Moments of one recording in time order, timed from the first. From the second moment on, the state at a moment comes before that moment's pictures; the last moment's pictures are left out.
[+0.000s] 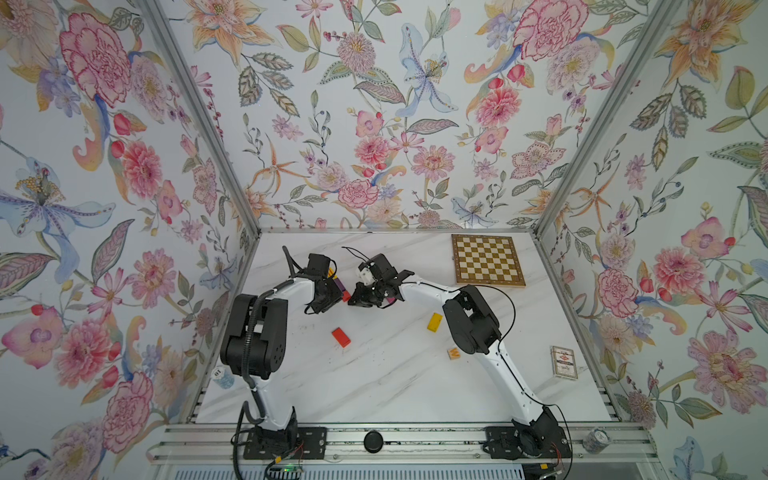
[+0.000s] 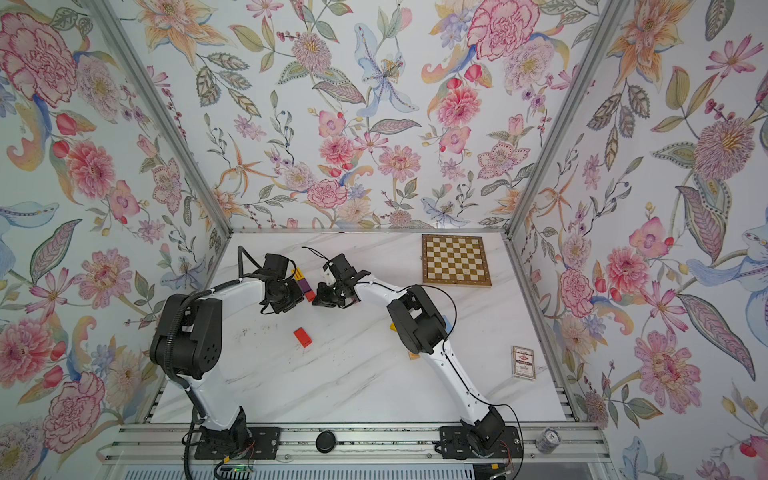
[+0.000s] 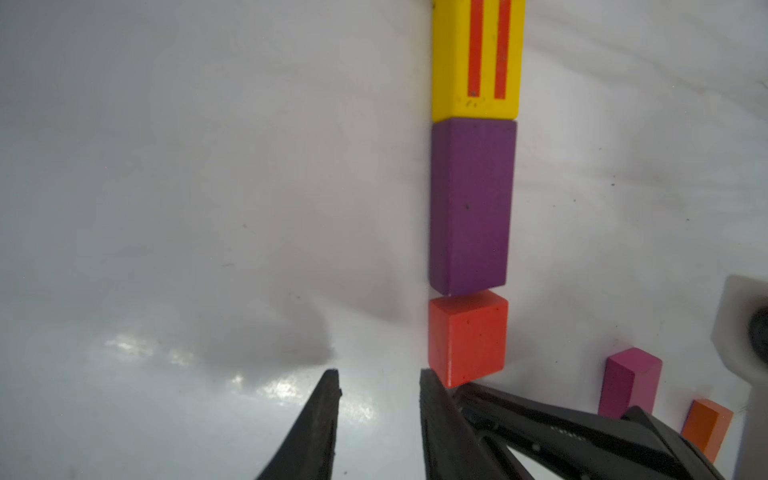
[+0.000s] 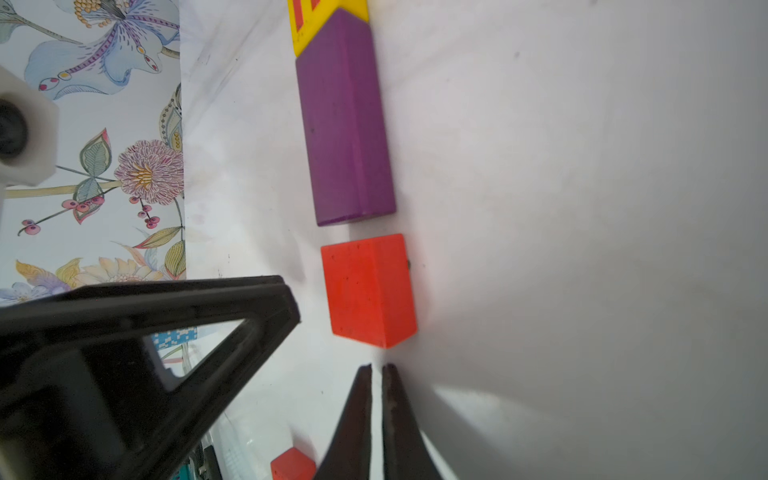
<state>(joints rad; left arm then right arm) -0.18 1.83 1.13 -0.43 0.09 -0.76 0.76 2.54 2.02 -0.33 -0.55 0.70</state>
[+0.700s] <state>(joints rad) -0.18 1.71 1.13 -0.44 0.07 -0.76 0.75 2.56 2.05 -0.33 -0.55 0.70</state>
